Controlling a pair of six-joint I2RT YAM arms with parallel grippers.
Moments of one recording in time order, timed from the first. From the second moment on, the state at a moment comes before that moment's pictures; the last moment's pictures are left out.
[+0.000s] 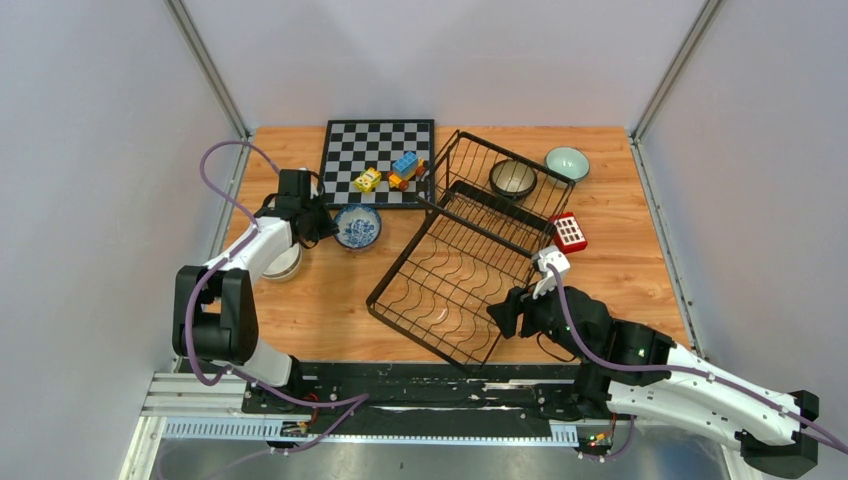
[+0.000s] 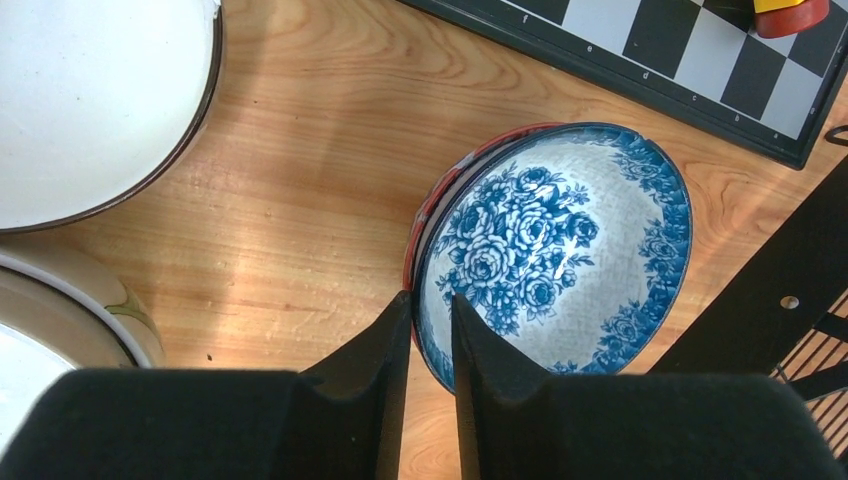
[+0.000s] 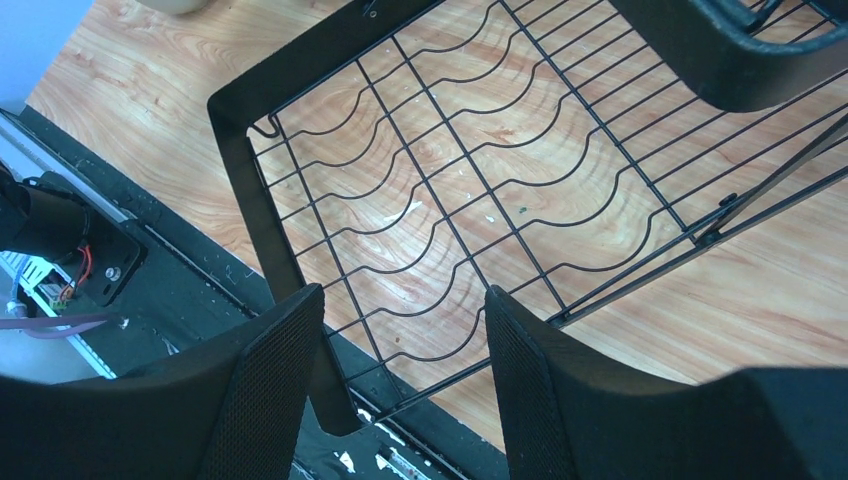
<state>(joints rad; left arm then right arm) -0.07 1.51 0.95 -0.32 0.06 -0.50 1.13 0.48 0.59 -0.53 0.39 0.49</state>
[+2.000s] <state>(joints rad) -0.07 1.59 1.07 -0.31 0.07 -0.45 1.13 0.49 0.63 -0.58 0.43 0.46</state>
